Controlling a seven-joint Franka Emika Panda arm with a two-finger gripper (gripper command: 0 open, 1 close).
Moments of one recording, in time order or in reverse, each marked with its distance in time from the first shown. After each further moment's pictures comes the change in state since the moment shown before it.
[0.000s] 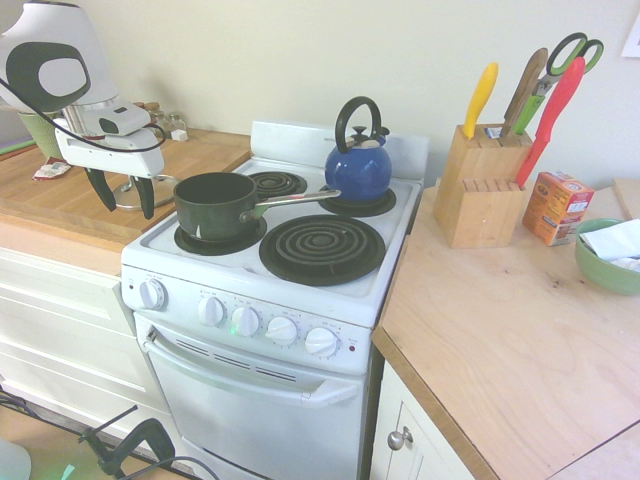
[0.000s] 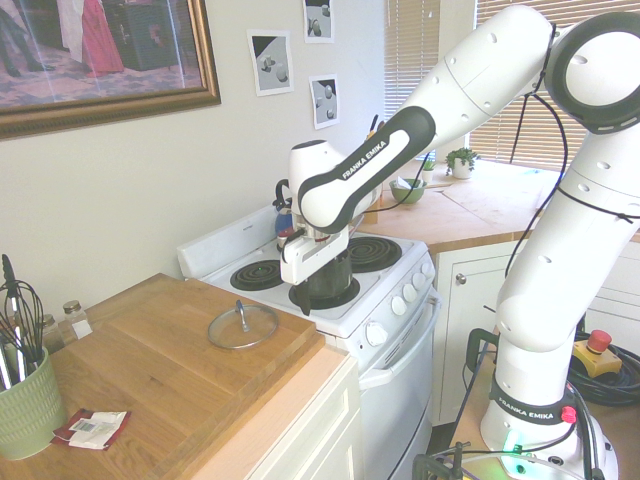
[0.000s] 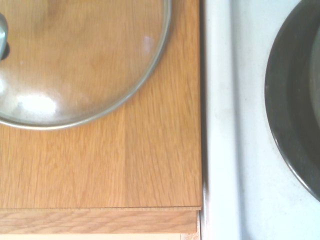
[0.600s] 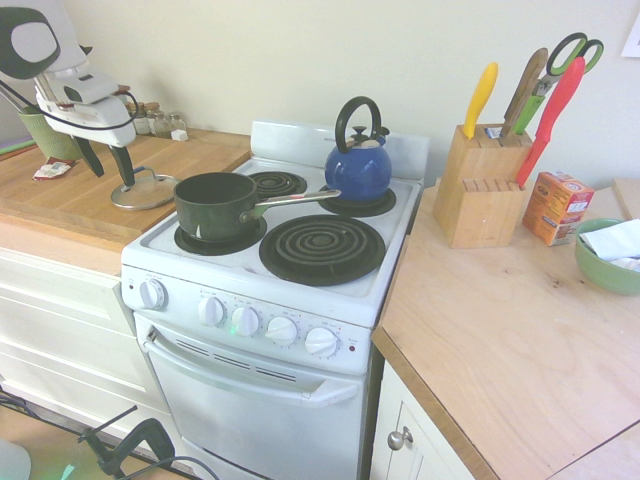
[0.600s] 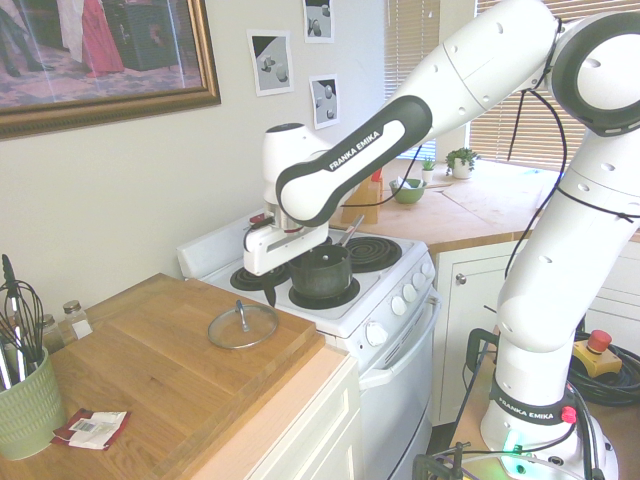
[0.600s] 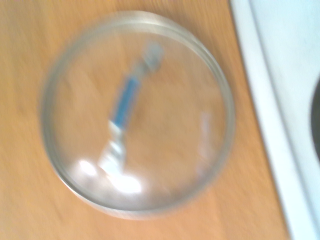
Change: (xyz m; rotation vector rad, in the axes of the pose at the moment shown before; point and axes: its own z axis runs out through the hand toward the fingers) arm -0.031 -0.075 -0.051 0.091 0.090 0.202
